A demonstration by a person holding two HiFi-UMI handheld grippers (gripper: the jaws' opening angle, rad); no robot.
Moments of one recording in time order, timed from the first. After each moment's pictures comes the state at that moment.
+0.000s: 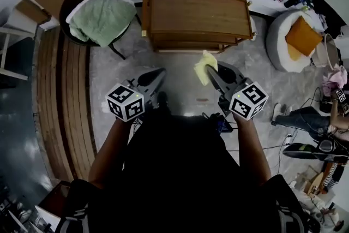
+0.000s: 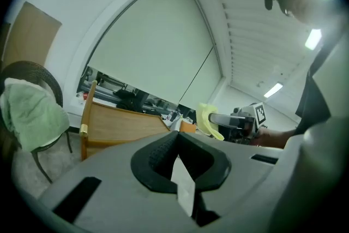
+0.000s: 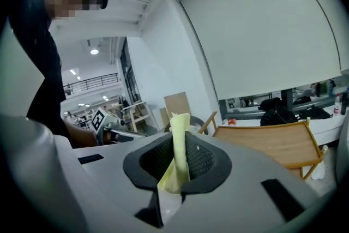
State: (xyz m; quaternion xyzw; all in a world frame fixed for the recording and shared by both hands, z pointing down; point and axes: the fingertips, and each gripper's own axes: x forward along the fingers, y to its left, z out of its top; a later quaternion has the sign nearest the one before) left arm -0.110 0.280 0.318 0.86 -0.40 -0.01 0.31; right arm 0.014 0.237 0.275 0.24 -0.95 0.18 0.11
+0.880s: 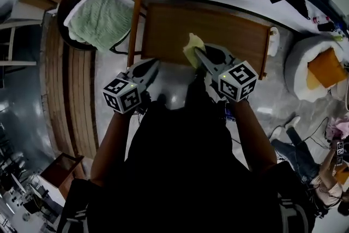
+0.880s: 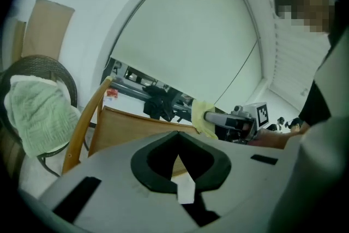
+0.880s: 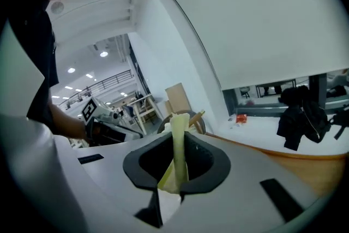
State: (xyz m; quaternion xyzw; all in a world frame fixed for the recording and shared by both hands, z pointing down) left arm -0.120 0.035 0.365 0.76 -0.52 0.02 0.39; right arm -0.029 -0.048 0.346 0.12 -0.96 0.22 0.15
